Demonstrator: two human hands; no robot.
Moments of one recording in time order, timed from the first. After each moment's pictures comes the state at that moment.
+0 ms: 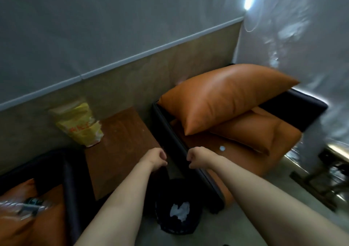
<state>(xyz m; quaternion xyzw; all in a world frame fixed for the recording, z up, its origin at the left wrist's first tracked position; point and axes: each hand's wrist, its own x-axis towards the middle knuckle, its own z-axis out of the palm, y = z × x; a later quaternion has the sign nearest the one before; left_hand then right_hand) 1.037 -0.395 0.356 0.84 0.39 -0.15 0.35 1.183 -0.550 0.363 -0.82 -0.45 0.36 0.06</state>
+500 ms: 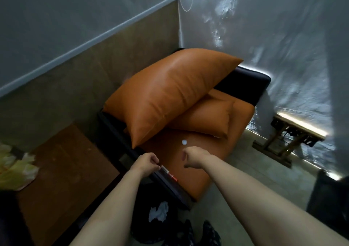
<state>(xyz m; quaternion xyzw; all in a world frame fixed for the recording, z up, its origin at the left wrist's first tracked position) 1.189 -0.468 0.309 0.86 0.31 -0.22 0.36 1.307 -0.647 0.320 -0.86 -0.33 0.38 0.08</state>
